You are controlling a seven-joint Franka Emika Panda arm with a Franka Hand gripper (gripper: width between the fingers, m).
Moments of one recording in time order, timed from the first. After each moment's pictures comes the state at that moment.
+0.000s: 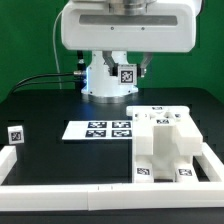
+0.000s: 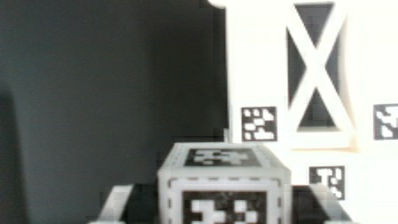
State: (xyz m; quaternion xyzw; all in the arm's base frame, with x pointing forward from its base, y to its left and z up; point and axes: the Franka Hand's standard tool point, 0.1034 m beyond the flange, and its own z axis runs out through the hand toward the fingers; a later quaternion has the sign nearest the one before) arm 0.521 0.004 0.168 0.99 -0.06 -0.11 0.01
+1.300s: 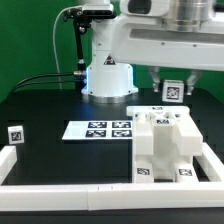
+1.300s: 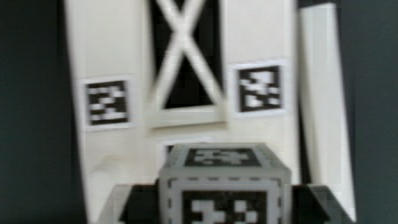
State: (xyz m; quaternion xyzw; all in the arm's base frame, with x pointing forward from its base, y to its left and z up) arm 0.553 0.091 0.142 0.99 -0.11 -0.08 0.02
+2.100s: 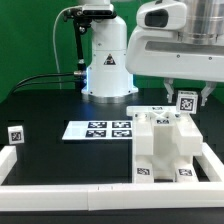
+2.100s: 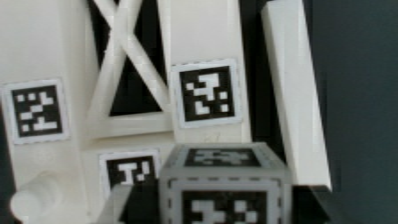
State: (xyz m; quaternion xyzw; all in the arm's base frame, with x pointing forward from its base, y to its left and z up) arm 0.552 0.100 0.125 0.99 -0.11 -0.08 0.02
